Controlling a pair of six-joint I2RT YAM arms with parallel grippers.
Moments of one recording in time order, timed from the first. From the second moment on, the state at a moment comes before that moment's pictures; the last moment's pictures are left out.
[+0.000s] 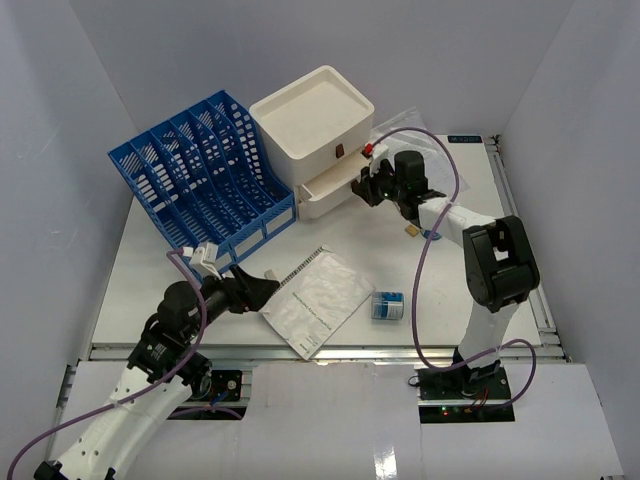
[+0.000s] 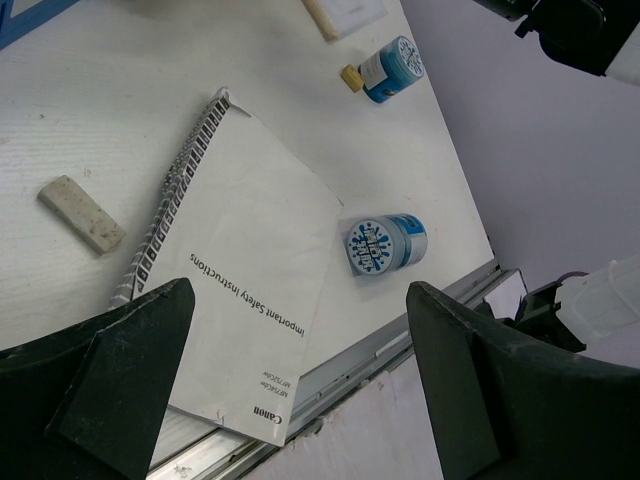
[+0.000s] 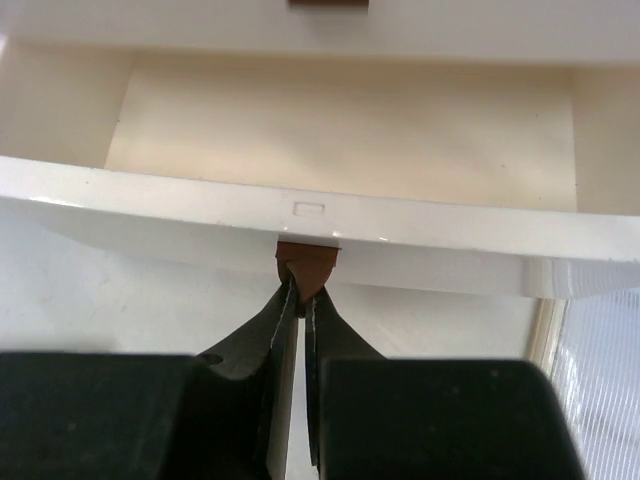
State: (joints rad) left arm -0.52 0.28 0.37 -0.29 0.16 -0.72; right arm 0.37 1.86 1.22 0.23 -0.45 -0.16
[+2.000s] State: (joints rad) left arm -1.28 2.17 1.69 -0.85 -0.48 -1.14; right arm -0.15 1.07 0.77 -0.14 -0.78 -0.22
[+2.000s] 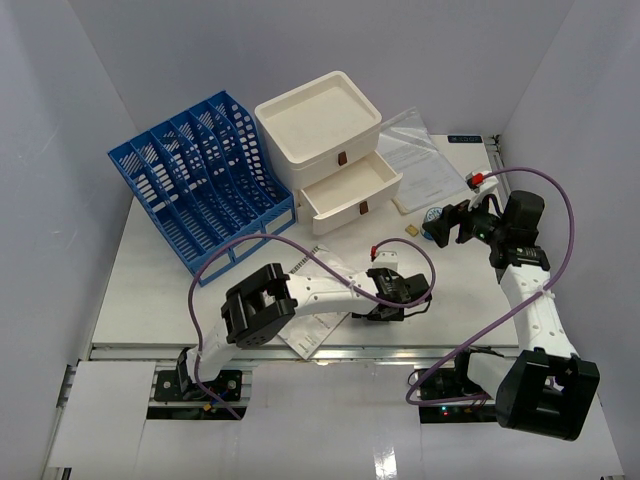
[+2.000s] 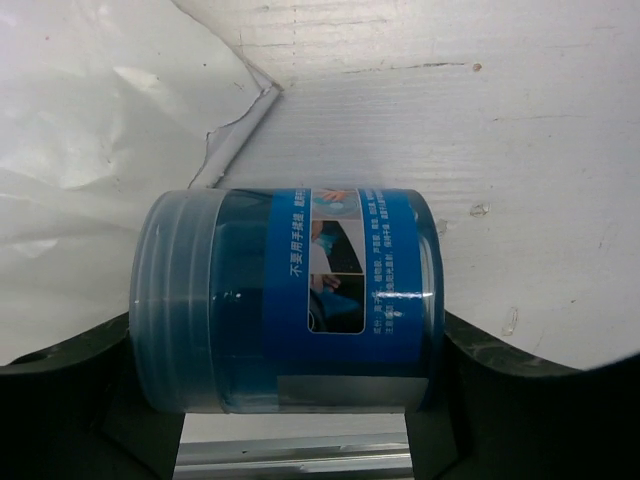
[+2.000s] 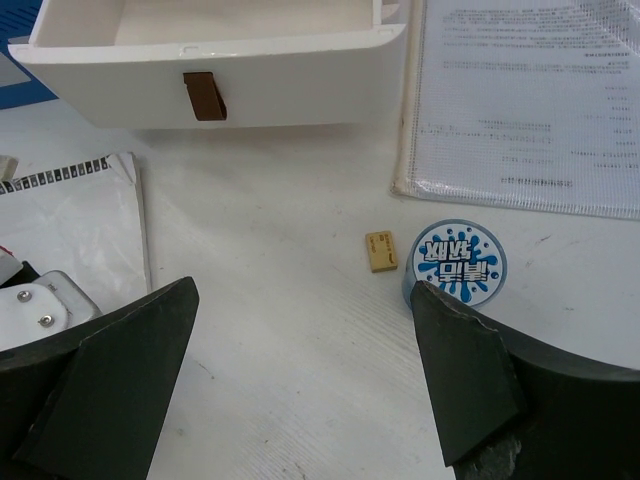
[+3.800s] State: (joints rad) left arm -0.76 2.07 2.06 -0.87 -0.52 -0.88; right arm -0.18 1.07 0.75 -0.17 -0.83 -0.25
